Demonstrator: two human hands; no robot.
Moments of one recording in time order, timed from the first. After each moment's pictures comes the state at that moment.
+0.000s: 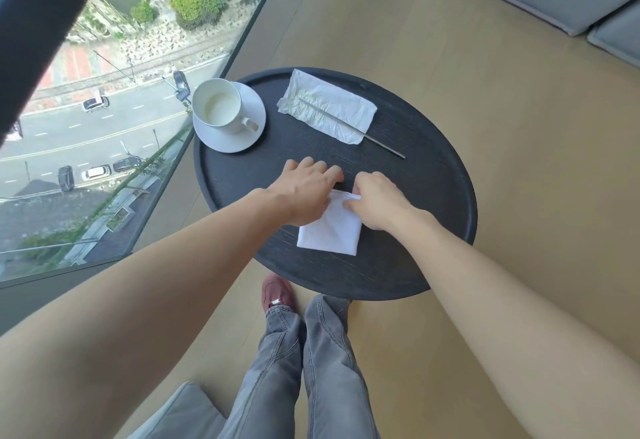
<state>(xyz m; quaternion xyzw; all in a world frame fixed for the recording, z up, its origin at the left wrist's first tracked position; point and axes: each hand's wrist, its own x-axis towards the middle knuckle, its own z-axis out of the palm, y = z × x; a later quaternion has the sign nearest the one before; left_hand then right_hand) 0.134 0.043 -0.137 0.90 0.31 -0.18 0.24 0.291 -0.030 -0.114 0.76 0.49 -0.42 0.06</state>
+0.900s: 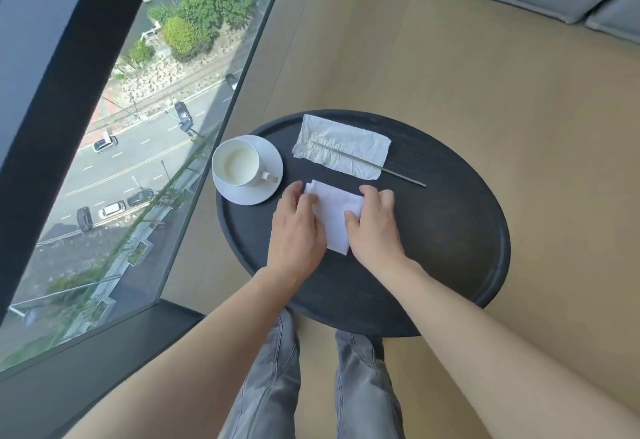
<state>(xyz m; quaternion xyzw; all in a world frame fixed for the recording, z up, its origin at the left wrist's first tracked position) 0.095 0.040 -0.133 0.77 0.54 0.06 0.33 0.233 -0.013 -0.130 0.84 0.36 -0.35 -0.19</state>
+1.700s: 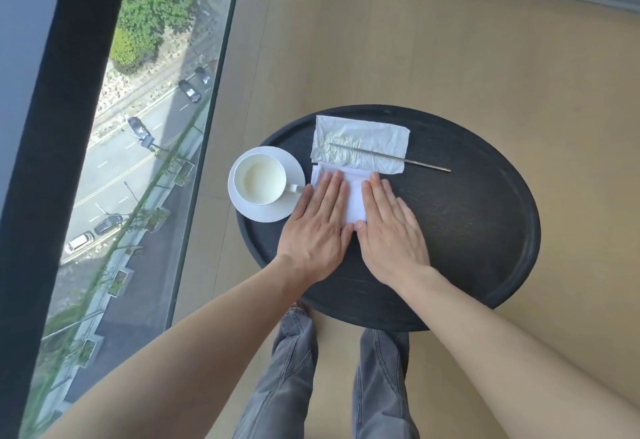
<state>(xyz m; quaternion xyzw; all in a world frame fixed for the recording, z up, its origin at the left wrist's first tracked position) 0.056 0.093 -0.178 0.95 0.25 -0.08 0.16 0.187 -0.016 -0.158 0.84 0.50 -0.19 0.04</state>
